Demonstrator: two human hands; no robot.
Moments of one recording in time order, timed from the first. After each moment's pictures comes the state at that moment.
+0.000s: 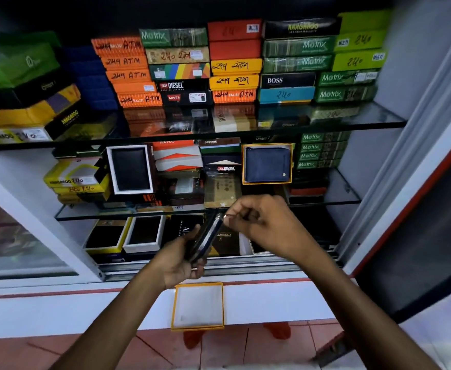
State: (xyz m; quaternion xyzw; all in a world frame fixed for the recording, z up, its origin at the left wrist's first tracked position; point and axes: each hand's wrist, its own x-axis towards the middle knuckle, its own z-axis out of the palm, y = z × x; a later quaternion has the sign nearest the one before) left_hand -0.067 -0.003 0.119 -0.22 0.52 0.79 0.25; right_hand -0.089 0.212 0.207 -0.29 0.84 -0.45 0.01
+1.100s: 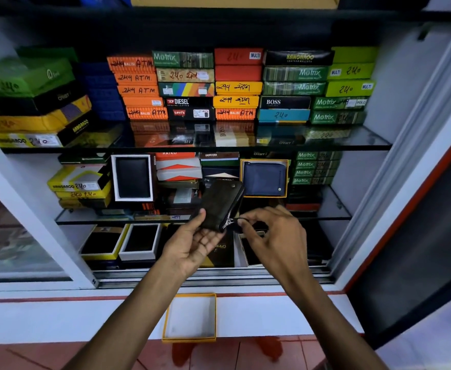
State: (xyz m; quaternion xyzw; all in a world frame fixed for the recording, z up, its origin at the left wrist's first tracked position) left_hand -0.080 0.038 0.161 -0.24 0.32 0.92 0.05; right_hand -0.081 0.219 0.182 -0.17 0.90 -0.34 -0.23
